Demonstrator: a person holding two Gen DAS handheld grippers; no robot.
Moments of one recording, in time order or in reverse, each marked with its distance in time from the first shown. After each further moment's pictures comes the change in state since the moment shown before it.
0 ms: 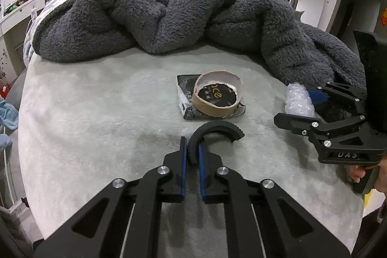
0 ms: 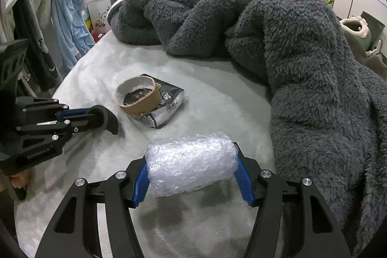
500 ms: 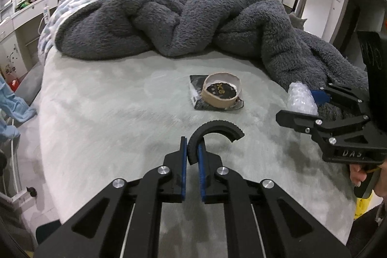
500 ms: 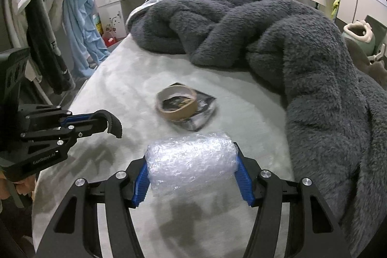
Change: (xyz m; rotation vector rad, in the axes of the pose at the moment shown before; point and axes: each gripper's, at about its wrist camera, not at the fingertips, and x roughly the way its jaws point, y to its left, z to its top) left arm -0.045 0.003 -0.017 -0.044 -0.022 0.049; right arm -0.032 0.036 -0.006 -0.010 -0.030 0.043
